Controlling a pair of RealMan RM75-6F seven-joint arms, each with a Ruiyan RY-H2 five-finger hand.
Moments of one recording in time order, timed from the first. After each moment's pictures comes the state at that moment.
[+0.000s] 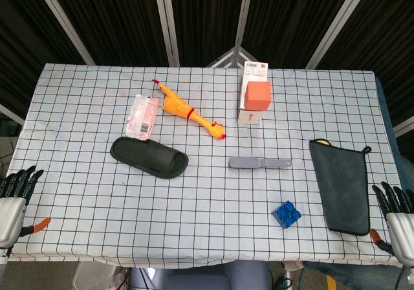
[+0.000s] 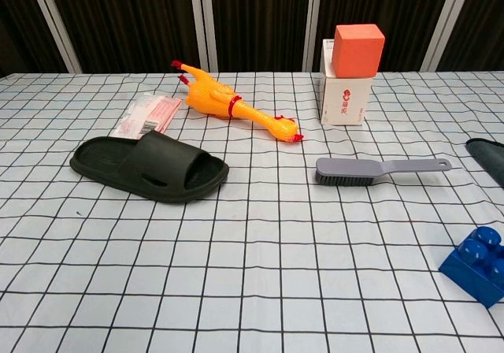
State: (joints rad) left arm -0.09 -1.05 0.08 -1.84 1.47 1.54 0.21; right arm 0.00 -0.80 -0.03 -2.00 -1.44 1.44 -0.33
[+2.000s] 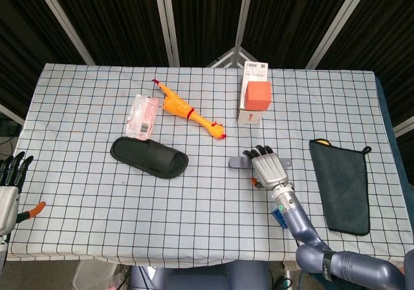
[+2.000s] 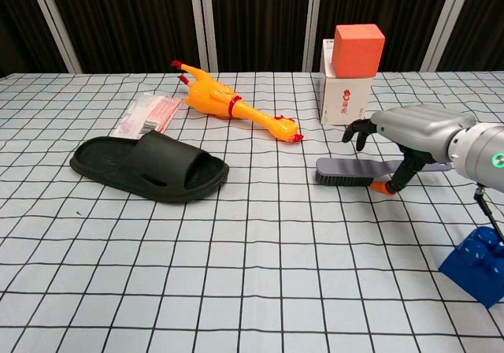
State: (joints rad) left arm -0.07 -1.14 -0.04 -1.69 1.47 1.58 0.19; right arm 0.63 -1.57 0.26 -1.55 -0.99 0.94 -0.65
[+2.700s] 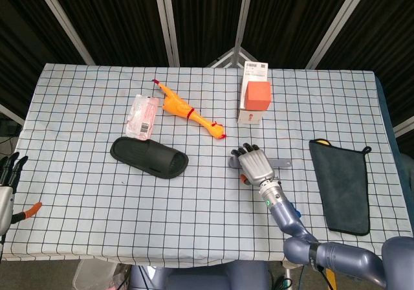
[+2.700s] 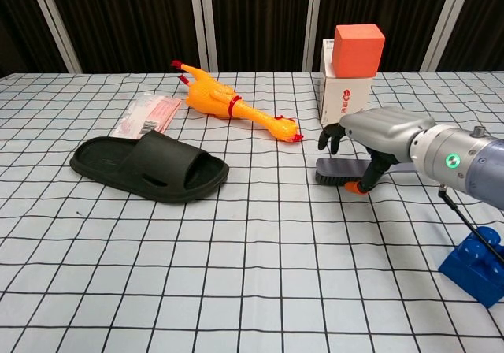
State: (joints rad) left arm -0.07 -1.11 -0.05 -1.71 1.46 1.55 0.17; right arm 0.72 -1.65 0.24 -1.45 -0.98 0.92 -0.64
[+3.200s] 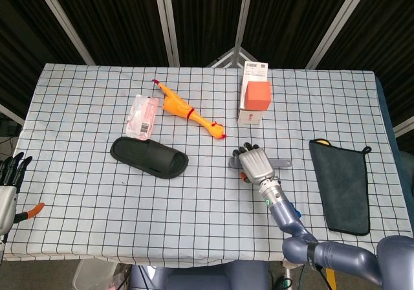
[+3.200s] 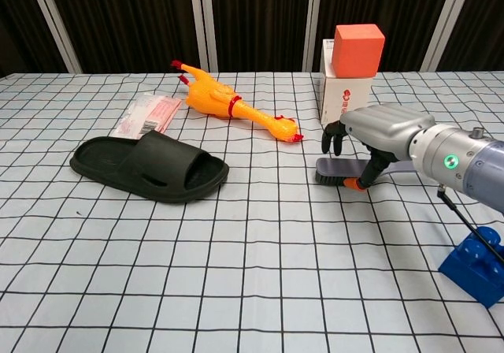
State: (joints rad) left arm -0.07 -1.11 -0.05 -1.70 1.46 1.53 0.17; right arm 0.73 -1.66 0.22 -1.40 -1.01 0.96 -0.60
